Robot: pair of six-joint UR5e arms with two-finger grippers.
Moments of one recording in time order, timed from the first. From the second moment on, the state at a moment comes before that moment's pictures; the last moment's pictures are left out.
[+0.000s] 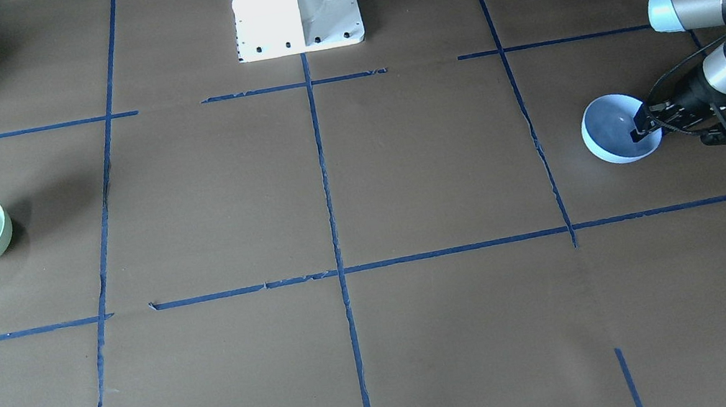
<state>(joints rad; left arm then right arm) -1.00 -1.67 -1.49 -2.17 -2.39 -0.79 1.34 -1.81 1.88 -1.36 2.43 0.10</state>
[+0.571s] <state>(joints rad) -0.77 -2.07 -1.52 -2.15 -2.24 -1.37 1.33 -1.79 1.87 -1.36 2.43 0.10</state>
